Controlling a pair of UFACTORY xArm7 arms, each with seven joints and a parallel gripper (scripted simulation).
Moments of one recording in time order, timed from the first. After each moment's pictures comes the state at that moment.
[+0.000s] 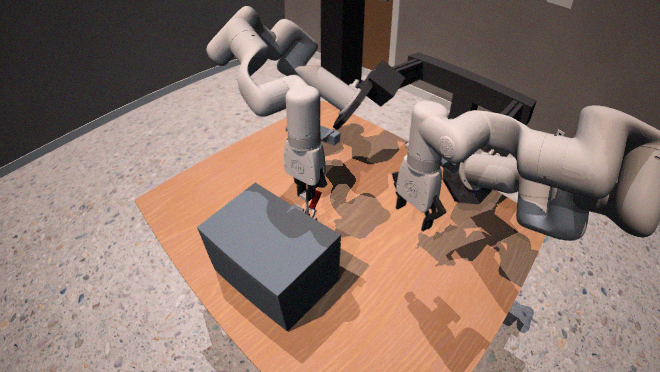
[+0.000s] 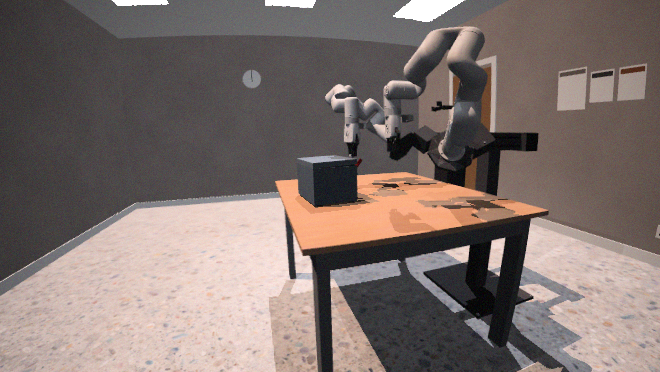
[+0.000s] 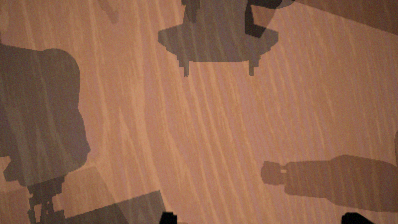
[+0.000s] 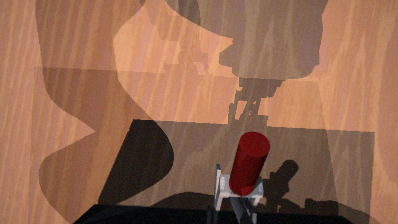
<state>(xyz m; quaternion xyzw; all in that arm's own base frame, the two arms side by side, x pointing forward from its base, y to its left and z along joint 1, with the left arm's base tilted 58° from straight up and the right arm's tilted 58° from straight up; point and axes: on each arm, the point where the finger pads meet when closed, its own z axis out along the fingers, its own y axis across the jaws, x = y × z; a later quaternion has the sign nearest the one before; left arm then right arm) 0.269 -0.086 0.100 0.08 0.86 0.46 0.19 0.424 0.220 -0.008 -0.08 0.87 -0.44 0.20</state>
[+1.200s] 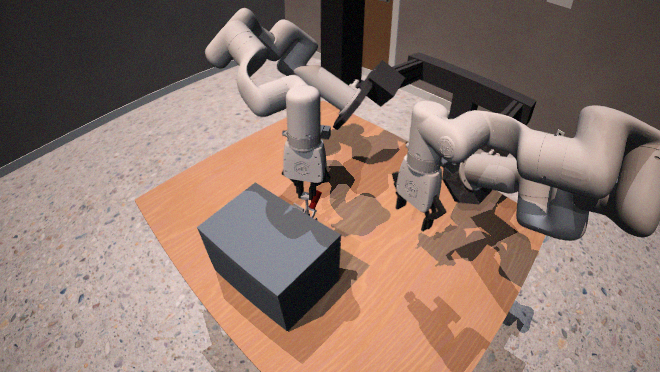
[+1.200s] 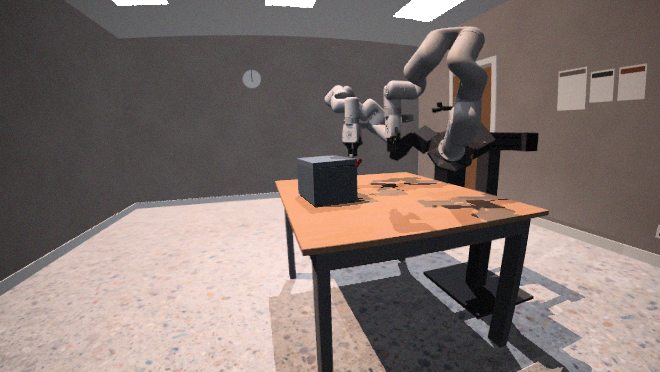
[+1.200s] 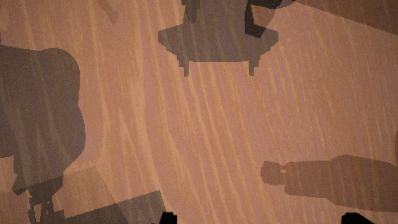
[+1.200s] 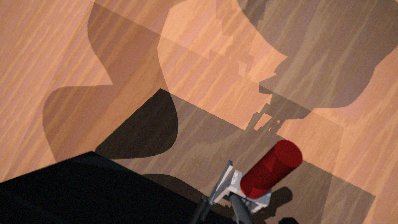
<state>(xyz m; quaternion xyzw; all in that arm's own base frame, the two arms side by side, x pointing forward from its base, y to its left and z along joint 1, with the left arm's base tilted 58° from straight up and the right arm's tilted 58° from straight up) 0.269 -0.086 0.100 0.08 0.86 0.46 0.19 0.424 0.220 -0.008 -0.25 0.84 -0.47 0.10</state>
